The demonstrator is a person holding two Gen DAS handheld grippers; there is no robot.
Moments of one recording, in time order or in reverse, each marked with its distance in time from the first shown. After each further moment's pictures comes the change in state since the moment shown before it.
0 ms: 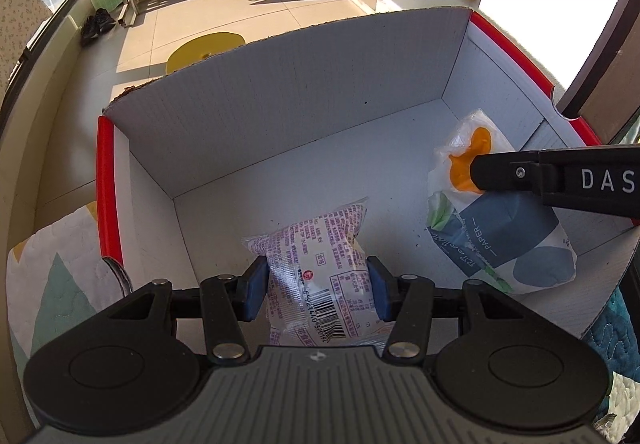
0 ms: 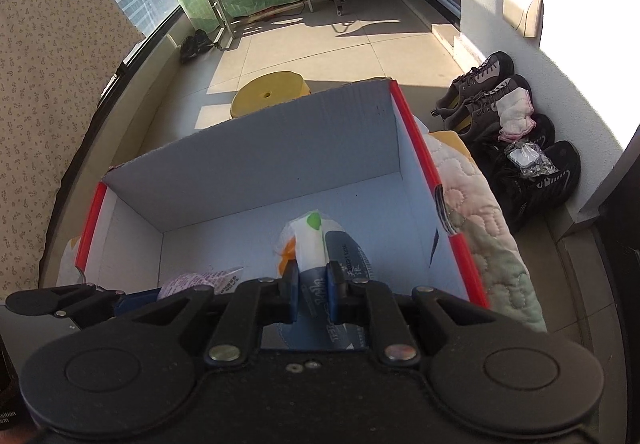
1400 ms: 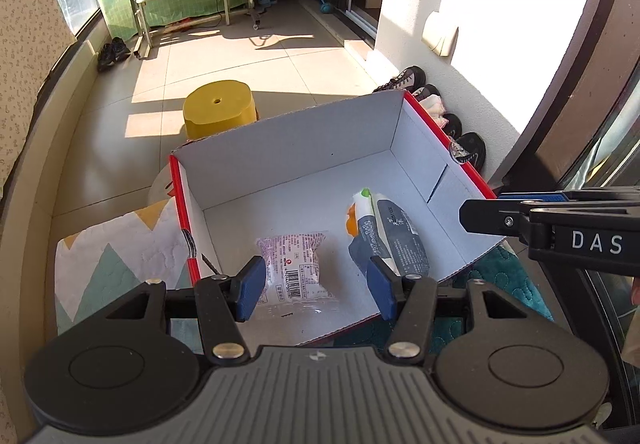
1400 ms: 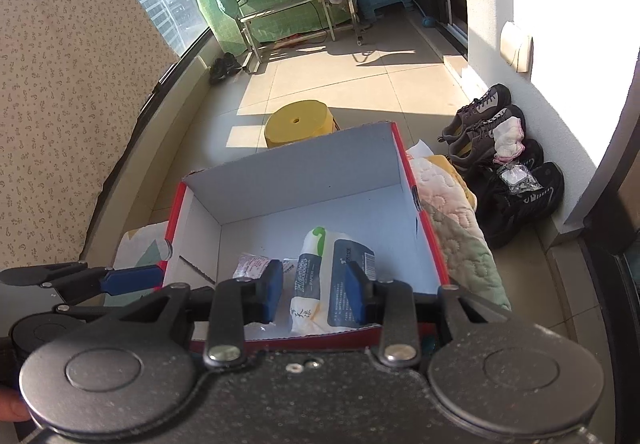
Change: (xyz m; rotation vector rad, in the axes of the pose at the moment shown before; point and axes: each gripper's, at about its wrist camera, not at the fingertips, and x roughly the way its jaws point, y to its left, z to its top) left arm -0.139 -0.015 -0.021 -0.040 -0.137 -0.023; right arm -0.116 0.008 -0.022 -0.037 -0.082 0.057
